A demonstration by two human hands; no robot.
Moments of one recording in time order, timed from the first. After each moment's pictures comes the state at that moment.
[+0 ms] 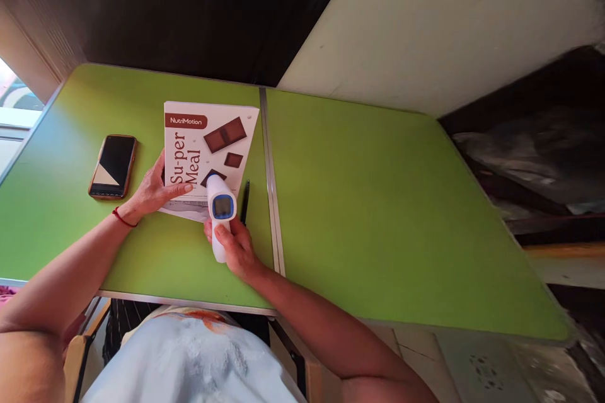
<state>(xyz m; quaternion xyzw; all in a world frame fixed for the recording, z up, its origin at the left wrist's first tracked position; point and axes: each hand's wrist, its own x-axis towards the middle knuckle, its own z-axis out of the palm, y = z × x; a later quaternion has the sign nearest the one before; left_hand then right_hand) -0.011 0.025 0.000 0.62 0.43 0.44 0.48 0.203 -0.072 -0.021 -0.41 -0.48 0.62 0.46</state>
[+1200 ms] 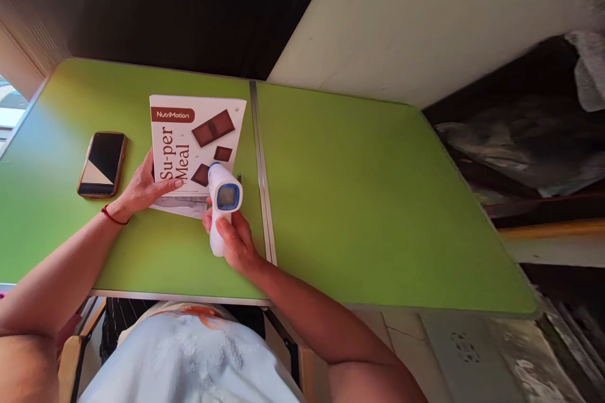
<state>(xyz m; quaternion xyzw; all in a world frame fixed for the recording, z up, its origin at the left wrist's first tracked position) -0.012 0.026 0.005 0.63 0.43 0.43 0.48 0.206 -0.069 -0.003 -0.41 -0.47 0.60 0.50</state>
